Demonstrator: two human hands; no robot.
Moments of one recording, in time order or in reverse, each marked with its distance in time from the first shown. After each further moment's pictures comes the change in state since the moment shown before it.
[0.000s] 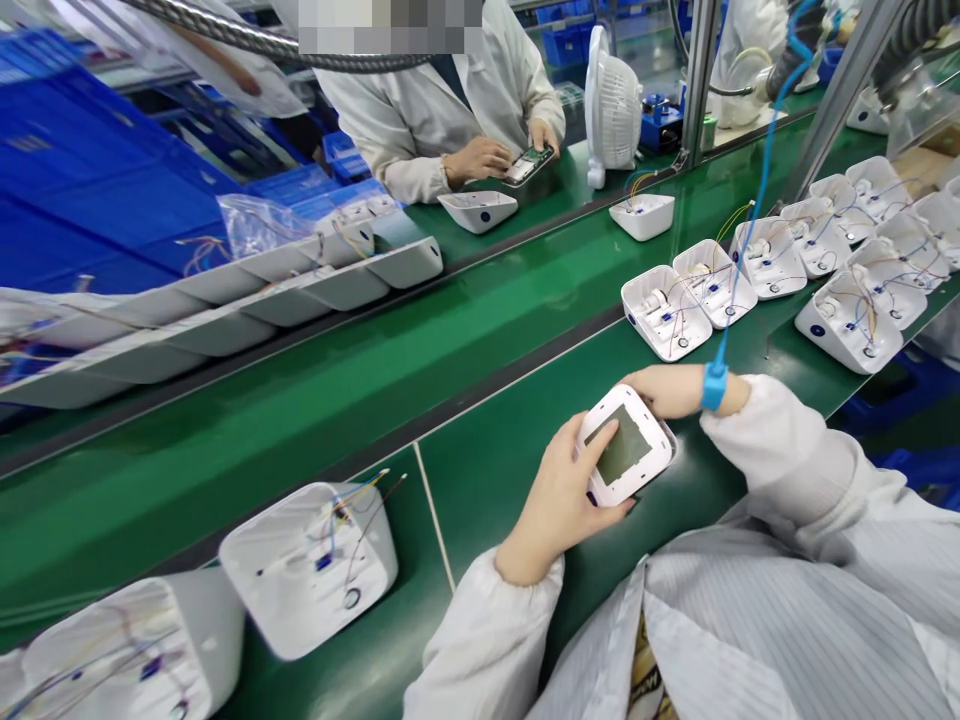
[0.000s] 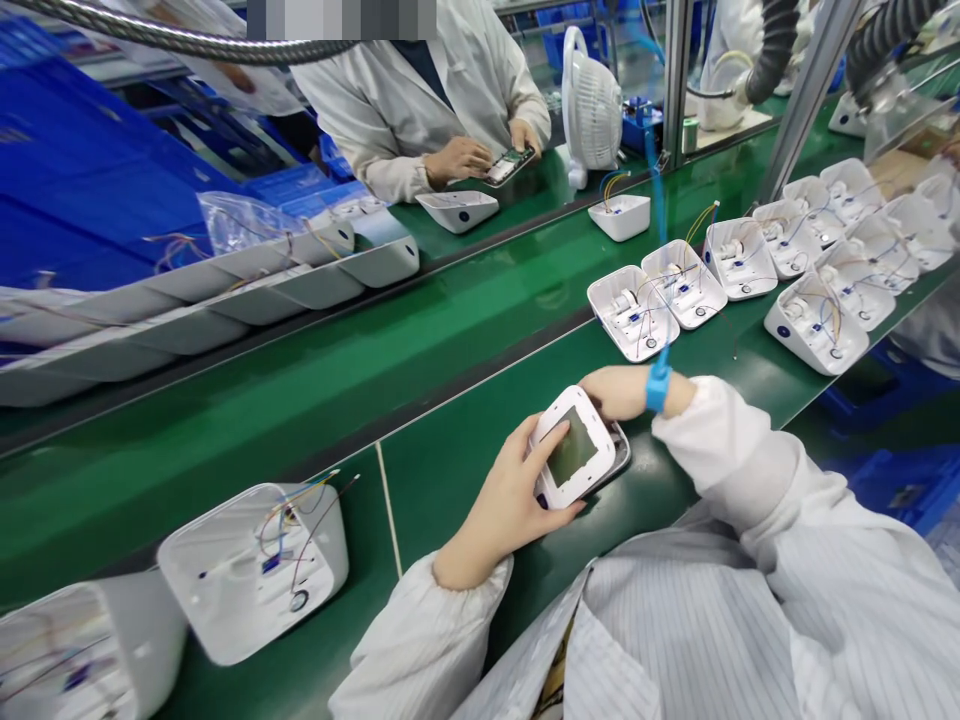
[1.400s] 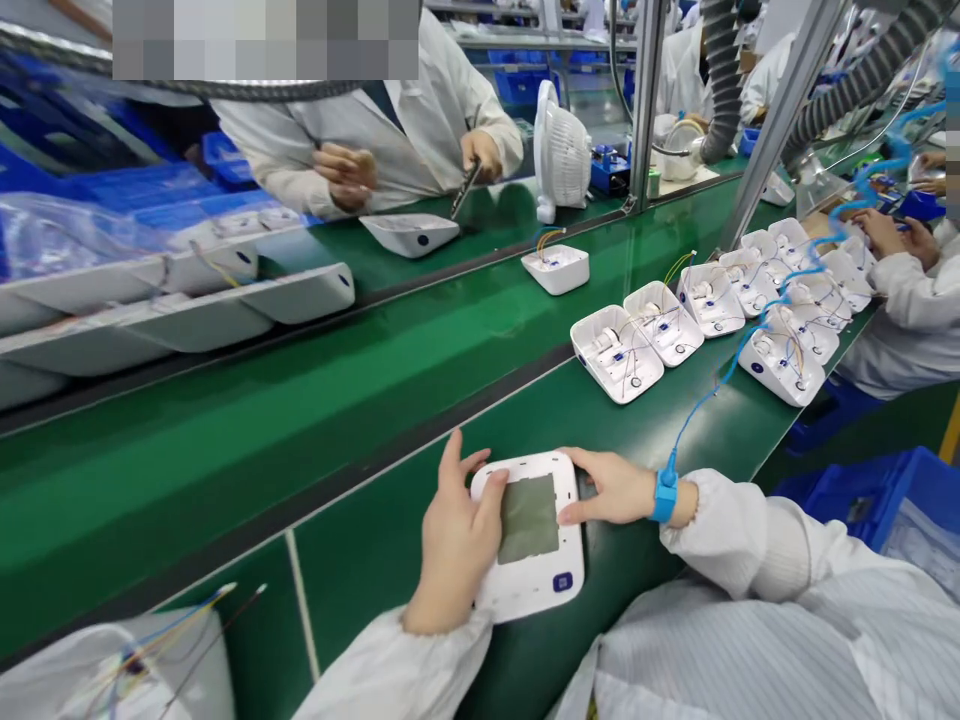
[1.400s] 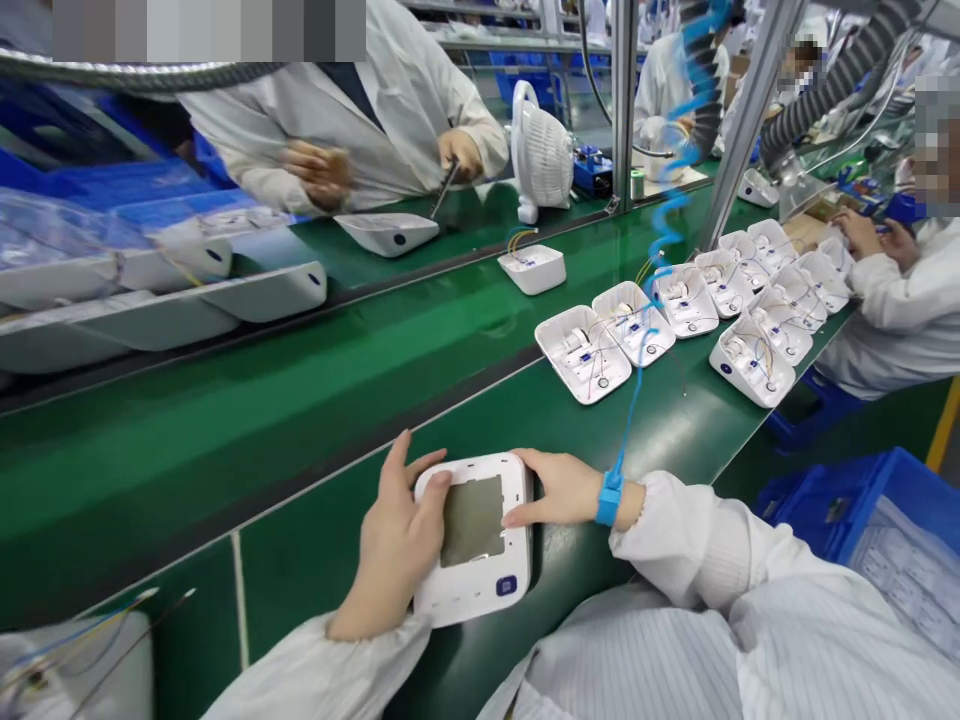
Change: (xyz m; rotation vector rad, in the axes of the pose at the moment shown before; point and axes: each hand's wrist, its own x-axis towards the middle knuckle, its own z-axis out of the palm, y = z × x) left_hand 0.042 -0.034 -0.014 -0.215 0.307 -0.705; right_hand -0.018 0.001 0.067 0.349 0.154 0.154
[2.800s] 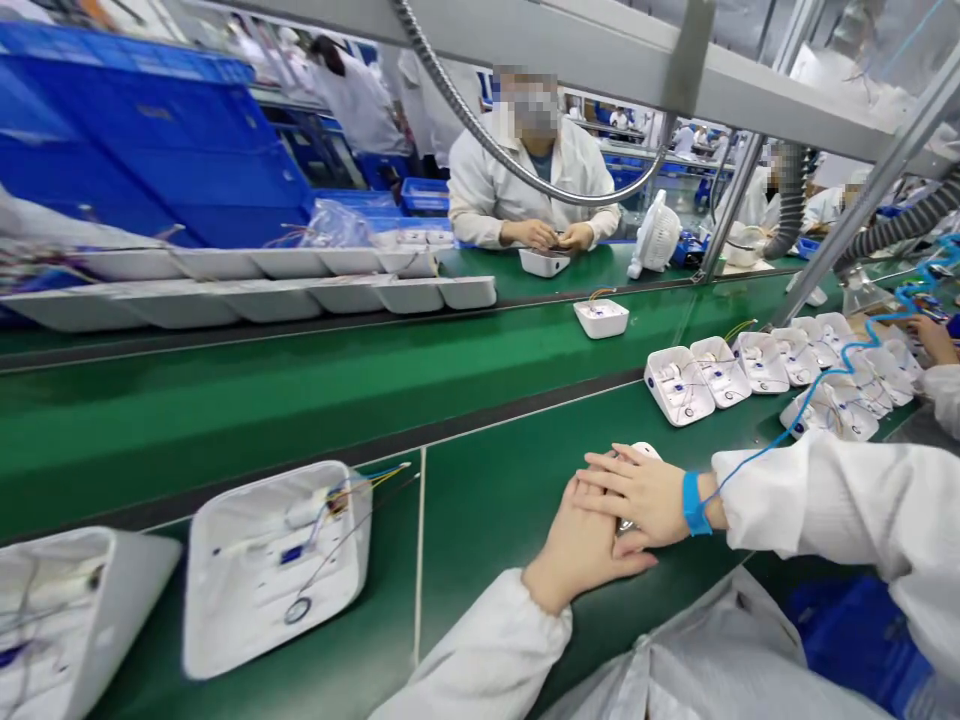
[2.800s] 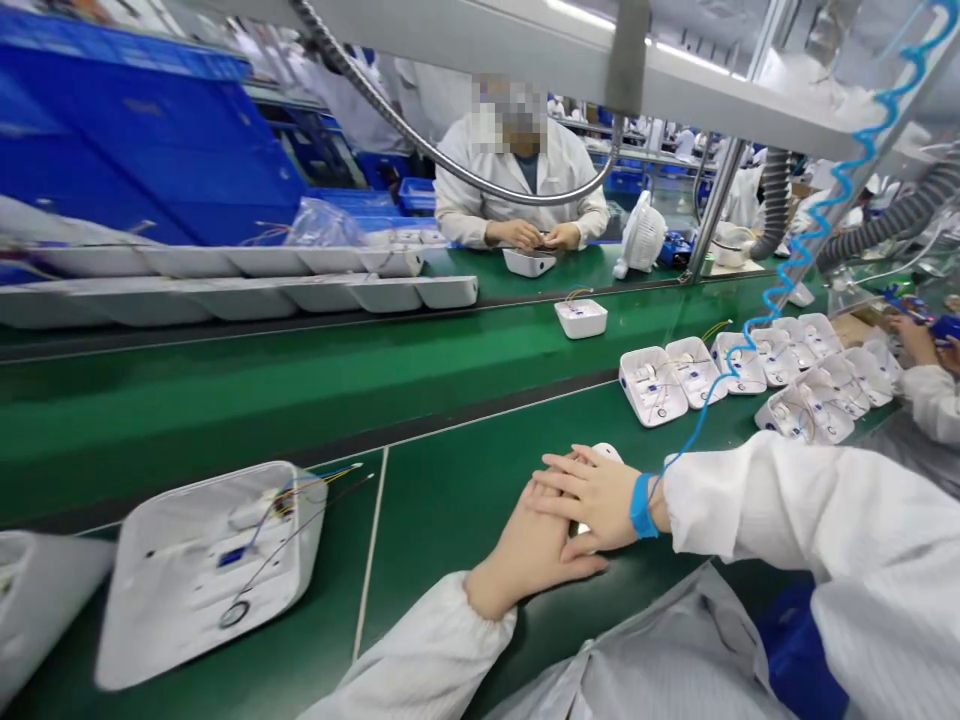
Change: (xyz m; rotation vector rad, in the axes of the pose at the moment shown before) left_hand -0.082 -0.017 -0.004 0.370 -0.231 0.738; right_hand -0.012 -0.073 0.040 -1.116 -0.314 -0.669
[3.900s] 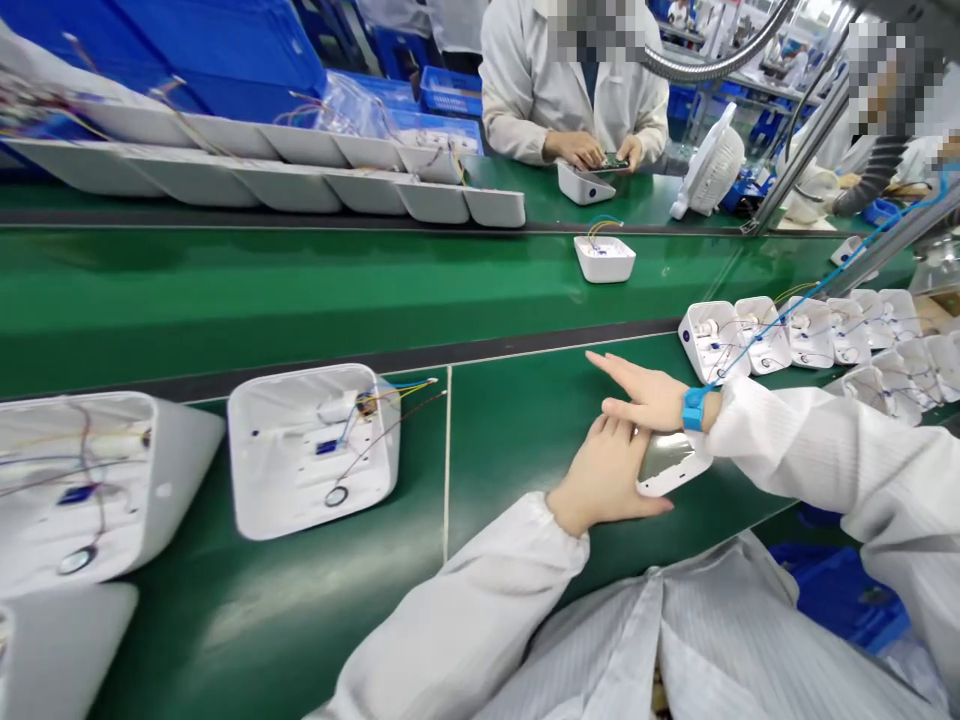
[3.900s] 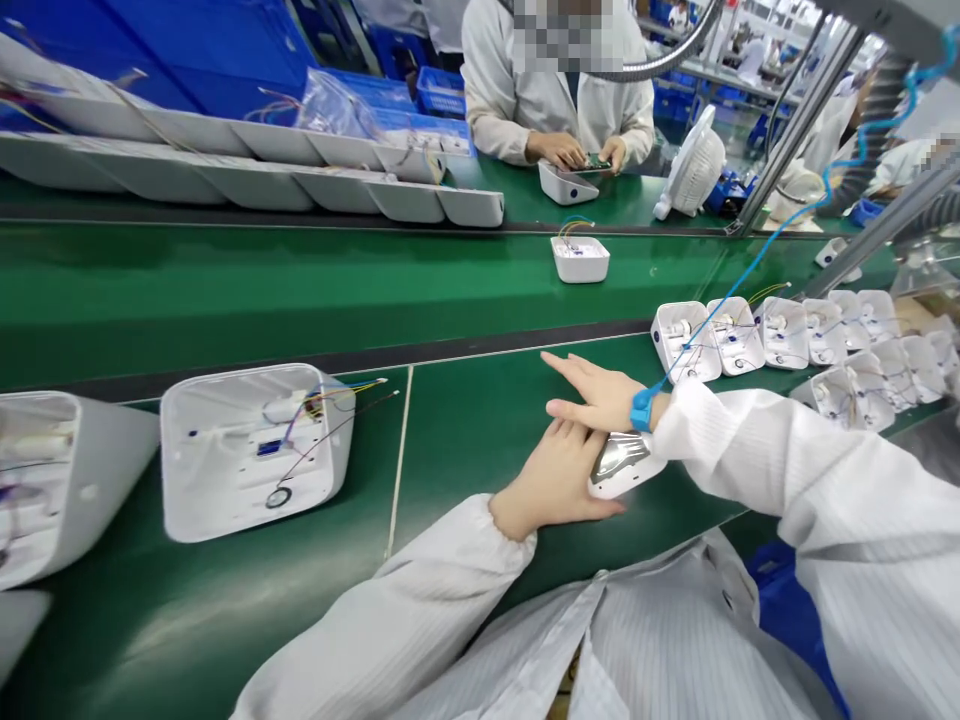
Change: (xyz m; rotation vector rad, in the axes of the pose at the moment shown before) left_hand -0.020 -0.017 -0.019 -0.230 0.056 -0.038; right_hand 0.078 0.028 -0.012 0.478 -0.011 0.362
